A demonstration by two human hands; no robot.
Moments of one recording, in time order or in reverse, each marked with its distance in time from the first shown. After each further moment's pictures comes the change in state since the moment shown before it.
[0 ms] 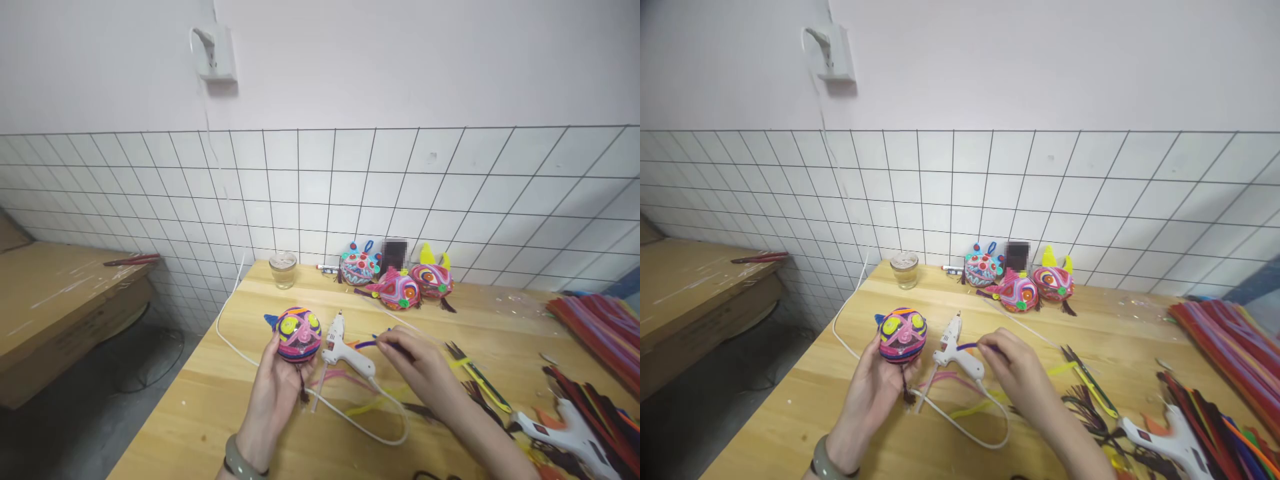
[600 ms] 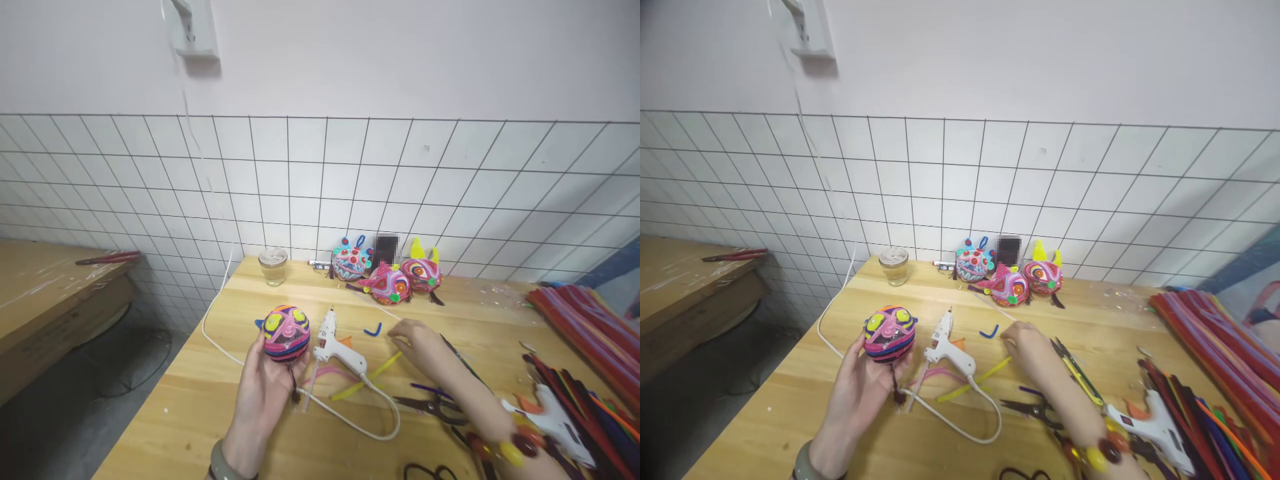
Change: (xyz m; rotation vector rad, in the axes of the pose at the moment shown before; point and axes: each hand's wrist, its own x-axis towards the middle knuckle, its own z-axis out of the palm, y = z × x) left_hand 0.006 0.003 0.000 -0.022 0.082 -0.022; right_hand 0.001 0.087 -0.016 -0.571 -0.331 0.145
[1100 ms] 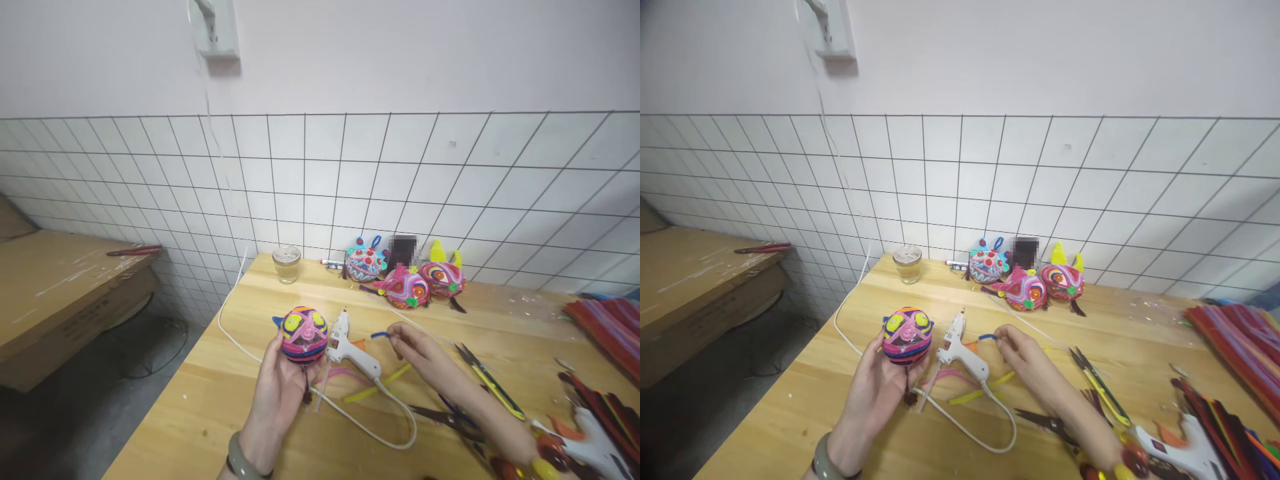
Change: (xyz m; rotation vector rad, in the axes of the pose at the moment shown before) left_hand -0.002 -0.005 0.000 0.013 -0.043 -0.042; right_hand 0.003 -0.043 -0.007 0.235 0.037 -0.106
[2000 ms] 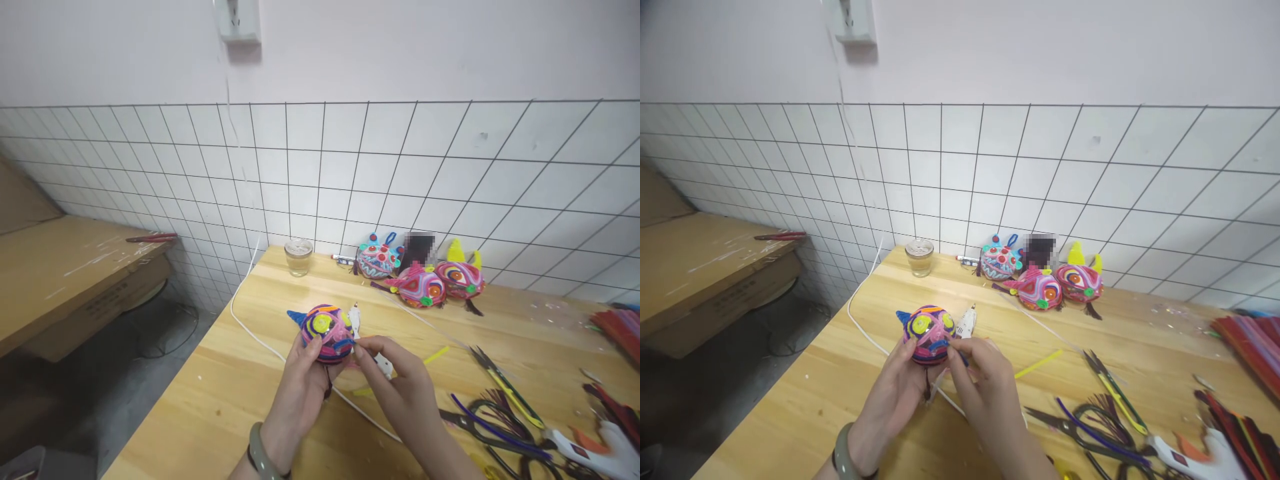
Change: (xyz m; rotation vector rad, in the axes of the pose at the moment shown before) left_hand -0.011 -0.016 0.004 0.104 -0.190 0.057; right_hand -0.004 -0.122 0.016 0.516 0.478 -0.079
